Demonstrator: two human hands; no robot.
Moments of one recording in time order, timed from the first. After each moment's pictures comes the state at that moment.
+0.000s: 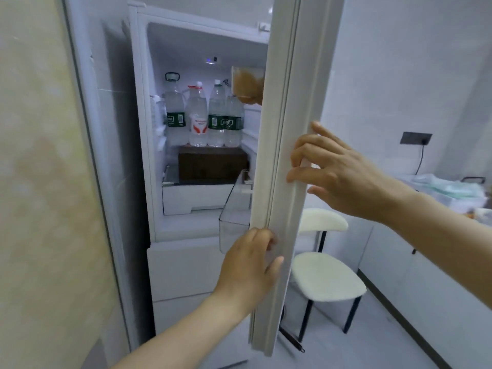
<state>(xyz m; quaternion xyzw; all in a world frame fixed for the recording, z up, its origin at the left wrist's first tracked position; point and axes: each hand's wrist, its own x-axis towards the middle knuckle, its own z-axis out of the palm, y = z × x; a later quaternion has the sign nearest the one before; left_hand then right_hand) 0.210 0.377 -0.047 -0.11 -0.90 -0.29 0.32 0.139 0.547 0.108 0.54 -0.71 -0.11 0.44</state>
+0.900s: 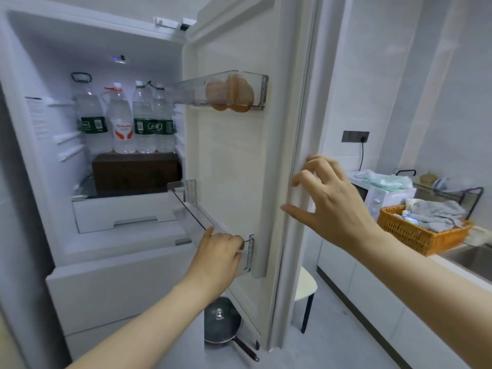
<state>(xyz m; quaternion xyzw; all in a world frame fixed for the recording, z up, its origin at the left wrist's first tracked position) 0.089 0.534 -0.060 -0.14 -0.95 -0.12 0.26 0.080 0.759 0.056 0.33 -0.82 0.04 0.46</state>
